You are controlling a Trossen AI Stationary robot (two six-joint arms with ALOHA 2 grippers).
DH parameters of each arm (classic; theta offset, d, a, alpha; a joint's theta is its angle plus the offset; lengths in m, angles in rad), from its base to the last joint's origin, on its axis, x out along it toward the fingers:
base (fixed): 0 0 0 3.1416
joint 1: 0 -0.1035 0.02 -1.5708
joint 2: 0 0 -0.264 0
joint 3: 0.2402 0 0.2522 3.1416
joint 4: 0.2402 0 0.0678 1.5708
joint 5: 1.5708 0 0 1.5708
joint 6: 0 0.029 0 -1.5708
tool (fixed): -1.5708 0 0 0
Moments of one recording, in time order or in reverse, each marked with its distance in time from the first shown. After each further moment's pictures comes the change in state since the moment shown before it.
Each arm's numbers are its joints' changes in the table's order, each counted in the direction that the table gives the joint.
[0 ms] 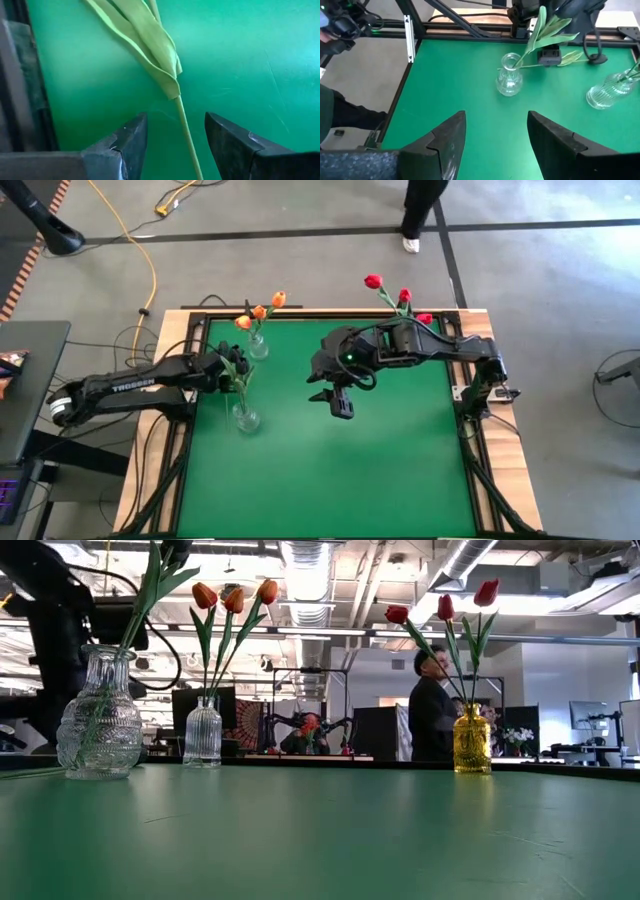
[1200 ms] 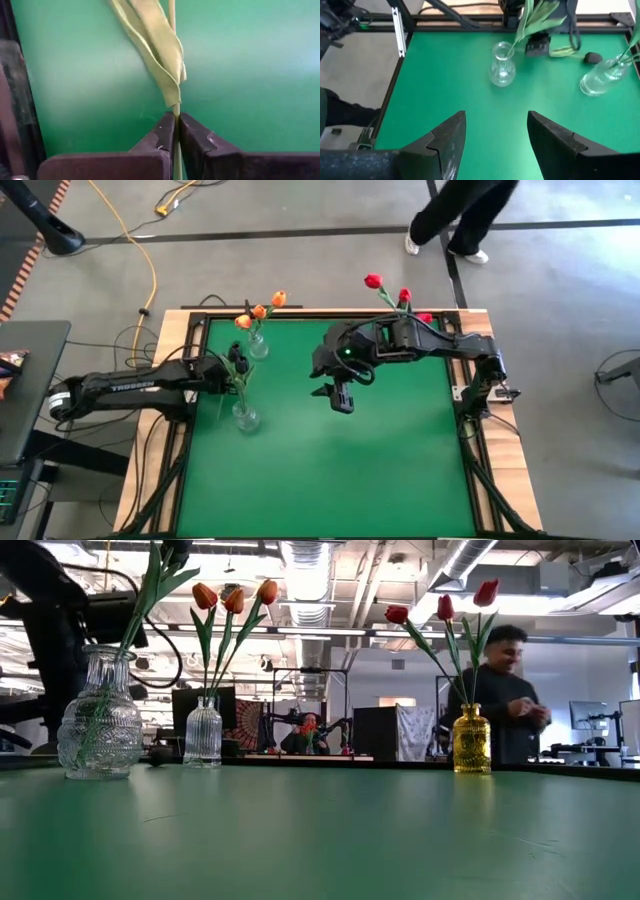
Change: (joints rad) left arm 0.119 0.003 -0.035 -0.067 0.097 -0.049; right arm 0.030 0.000 0.000 0.035 -0.001 0.006
